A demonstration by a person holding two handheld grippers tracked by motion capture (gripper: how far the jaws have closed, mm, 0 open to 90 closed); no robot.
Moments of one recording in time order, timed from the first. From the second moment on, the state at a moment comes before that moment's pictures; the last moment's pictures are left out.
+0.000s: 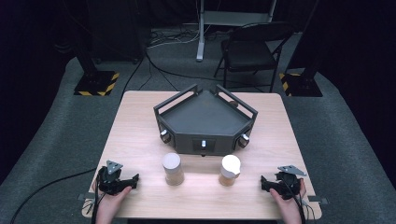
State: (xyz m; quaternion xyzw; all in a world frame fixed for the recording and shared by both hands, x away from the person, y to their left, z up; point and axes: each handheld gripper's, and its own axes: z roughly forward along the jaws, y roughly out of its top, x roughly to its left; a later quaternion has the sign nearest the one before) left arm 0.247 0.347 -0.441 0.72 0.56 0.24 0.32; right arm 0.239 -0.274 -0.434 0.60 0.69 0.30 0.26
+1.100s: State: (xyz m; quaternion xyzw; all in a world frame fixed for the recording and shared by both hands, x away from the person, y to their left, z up) left arm 0.250 0.349 -0.439 0.74 0.55 0.23 0.32; right arm 0.239 -0.274 -0.434 0.60 0.69 0.30 0.26
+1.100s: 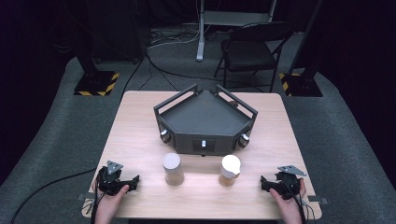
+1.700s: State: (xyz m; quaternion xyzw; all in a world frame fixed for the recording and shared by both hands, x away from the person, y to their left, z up) left arm 0.249 0.350 -0.439 0.74 0.55 0.23 0.32; right arm 0.239 -0.274 -0.434 0.60 0.69 0.30 0.26
